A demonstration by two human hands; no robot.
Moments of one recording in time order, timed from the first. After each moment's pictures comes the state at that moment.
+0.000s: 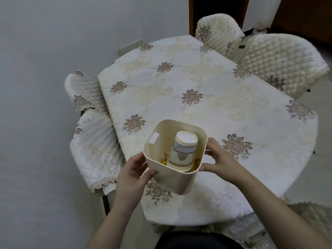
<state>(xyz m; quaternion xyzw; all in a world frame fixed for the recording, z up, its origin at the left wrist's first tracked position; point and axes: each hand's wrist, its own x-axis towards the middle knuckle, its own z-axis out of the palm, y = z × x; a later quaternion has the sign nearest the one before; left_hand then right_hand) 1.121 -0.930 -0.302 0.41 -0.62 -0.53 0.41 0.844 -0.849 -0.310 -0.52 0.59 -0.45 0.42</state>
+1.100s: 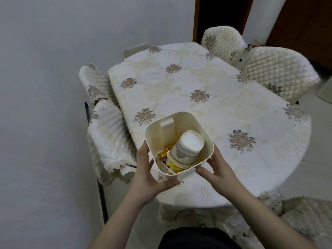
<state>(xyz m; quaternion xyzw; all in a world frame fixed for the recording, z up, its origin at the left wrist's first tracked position) 1.186 -0.895 -0.289 0.36 -0.73 -0.48 0.32 0.969 -0.800 -0.285 -0.51 0.57 -0.54 0.35</state>
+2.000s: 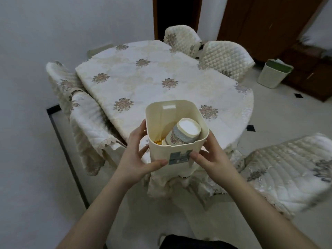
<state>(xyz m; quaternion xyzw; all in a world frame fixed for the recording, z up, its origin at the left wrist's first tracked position) 1.256 -0.831 -0.257 0.23 -0.75 -0.55 0.27 1.068 -0.671 -0.242 -0.43 0.64 -0.56 0.30</state>
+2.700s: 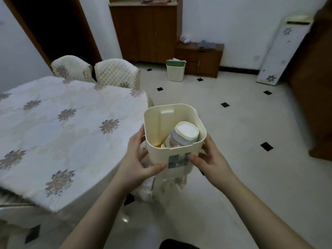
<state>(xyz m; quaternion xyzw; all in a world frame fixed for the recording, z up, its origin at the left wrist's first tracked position) 1.043 -0.560 -0.225 0.02 -0.81 -0.58 0.12 0.969 -0.331 -0.218 -0.22 0.72 -0.64 0.13</state>
